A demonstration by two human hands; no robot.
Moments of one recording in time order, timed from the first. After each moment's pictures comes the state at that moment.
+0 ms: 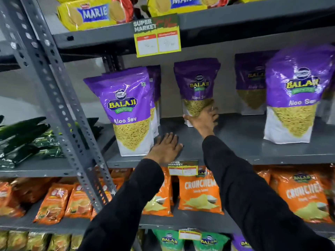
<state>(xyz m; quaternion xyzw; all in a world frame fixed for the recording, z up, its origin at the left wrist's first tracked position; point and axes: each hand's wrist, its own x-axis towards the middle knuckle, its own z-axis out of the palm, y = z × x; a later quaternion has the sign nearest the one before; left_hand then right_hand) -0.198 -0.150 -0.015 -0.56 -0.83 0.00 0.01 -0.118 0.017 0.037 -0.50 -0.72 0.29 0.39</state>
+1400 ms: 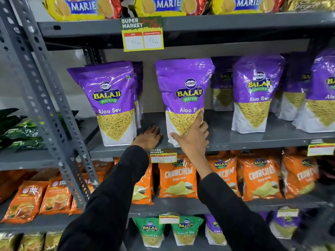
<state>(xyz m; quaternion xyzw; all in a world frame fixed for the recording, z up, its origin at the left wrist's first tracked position) -0.190 -0.152 -0.002 -0.56 -0.83 -0.01 -0.02 -0.005 -0.109 0.006 -0.47 -0.74 0.23 0.42</state>
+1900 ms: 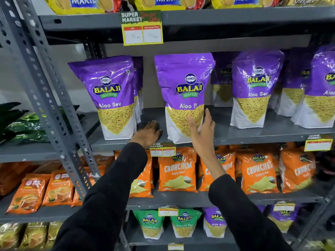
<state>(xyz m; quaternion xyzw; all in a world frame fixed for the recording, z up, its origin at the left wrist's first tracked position) -0.179 -0.165 -0.004 -0.55 -0.83 -0.07 0.01 0.035 -0.108 -0.005 -0.34 -0.70 0.36 0.52</state>
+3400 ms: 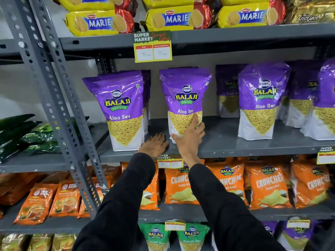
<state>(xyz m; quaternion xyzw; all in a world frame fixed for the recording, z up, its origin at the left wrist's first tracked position) -0.189 -0.163 -0.010 -0.58 -0.82 -0.02 0.01 -0.063 -0.089 -0.004 -0.46 -0.72 0.20 0.47</state>
